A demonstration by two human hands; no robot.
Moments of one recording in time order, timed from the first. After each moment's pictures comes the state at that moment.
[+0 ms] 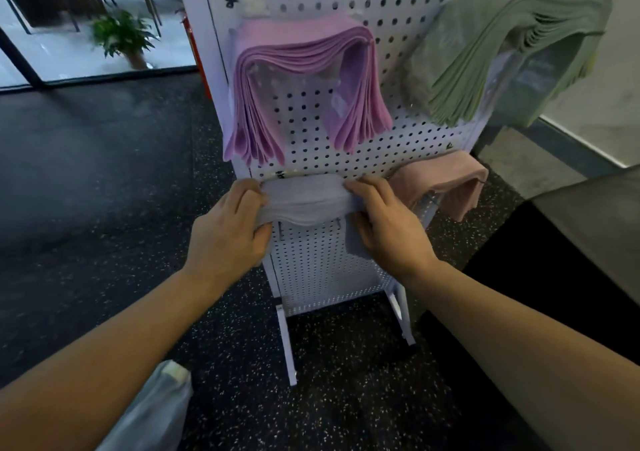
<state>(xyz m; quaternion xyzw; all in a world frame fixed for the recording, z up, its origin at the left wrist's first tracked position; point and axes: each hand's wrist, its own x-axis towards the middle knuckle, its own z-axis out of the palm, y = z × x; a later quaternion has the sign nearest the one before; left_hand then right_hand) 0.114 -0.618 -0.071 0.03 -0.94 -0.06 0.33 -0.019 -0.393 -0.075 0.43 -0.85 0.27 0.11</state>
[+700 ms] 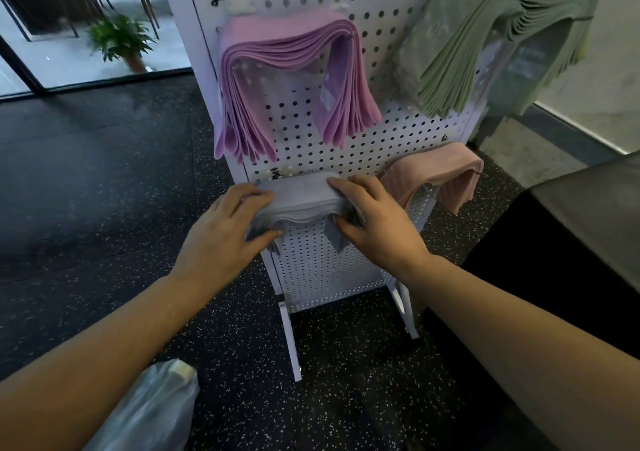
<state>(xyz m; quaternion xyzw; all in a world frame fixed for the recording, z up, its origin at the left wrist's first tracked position) 0.127 -0.620 -0.064 0.01 -0.97 -0.09 0.24 -0.015 -0.396 -0.076 0.42 -0.84 0.33 0.06</state>
